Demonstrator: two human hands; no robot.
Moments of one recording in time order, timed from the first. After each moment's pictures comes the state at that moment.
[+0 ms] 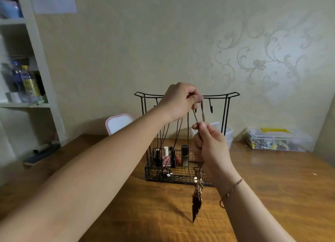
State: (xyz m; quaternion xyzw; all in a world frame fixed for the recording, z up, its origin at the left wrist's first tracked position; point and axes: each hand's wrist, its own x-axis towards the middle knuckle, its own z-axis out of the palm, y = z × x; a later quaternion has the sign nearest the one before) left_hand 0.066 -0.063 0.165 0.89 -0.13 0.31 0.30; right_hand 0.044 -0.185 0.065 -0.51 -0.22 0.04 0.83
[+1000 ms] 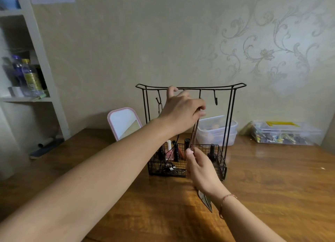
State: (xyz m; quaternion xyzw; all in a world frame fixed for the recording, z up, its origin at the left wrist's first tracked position) left_hand 0.070 -0.060 0.118 0.92 -0.15 0.37 0.00; right_hand 0.064 -0.175 -0.030 -0.75 -0.27 -0.03 0.60
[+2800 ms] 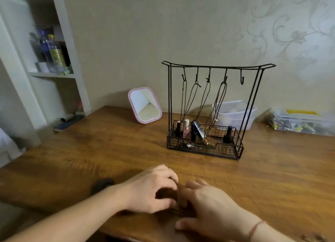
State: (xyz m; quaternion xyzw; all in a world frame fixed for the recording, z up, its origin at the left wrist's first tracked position) left_hand -0.105 0.021 -0.049 0.96 -0.23 0.06 0.15; right_hand -0.058 -0.191 -0.034 -0.86 -0.50 0.07 0.08
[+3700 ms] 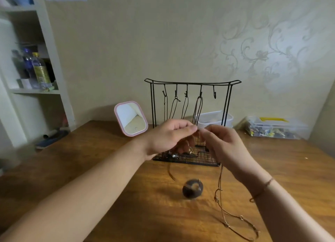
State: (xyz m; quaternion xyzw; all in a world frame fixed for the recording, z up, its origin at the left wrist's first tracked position) left_hand -0.060 -0.053 0.091 0.83 -0.13 0.01 0.54; right_hand -0.023 -0.231 0.067 -0.73 -0.32 -0.04 0.60
